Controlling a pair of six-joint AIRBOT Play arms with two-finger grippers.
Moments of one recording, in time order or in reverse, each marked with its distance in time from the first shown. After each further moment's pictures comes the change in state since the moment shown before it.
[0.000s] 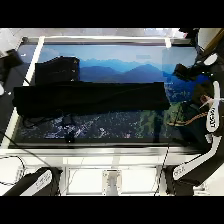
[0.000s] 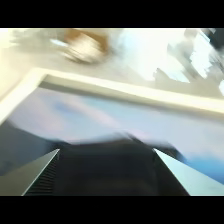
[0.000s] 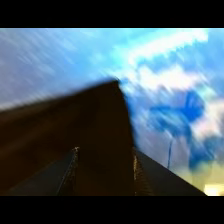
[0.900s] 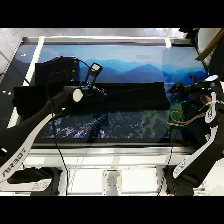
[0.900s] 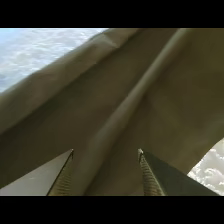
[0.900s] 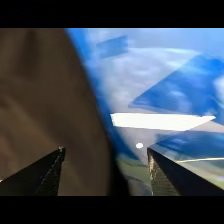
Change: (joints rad) left arm -0.663 -0.391 0.093 0.106 -0.277 0.000; right arm -0.136 -0.319 0.023 0.344 0.233 -0.223
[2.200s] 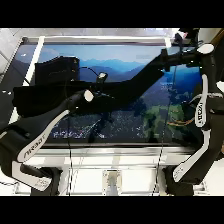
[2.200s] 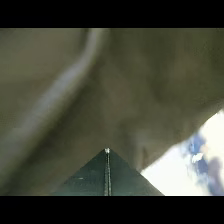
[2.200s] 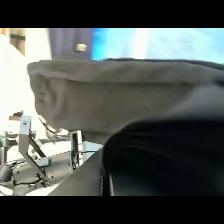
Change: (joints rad) left arm 0.011 -0.169 0.050 -0.354 -0.003 -0.001; right arm 0.359 0.206 0.227 0.329 -0.019 0.161
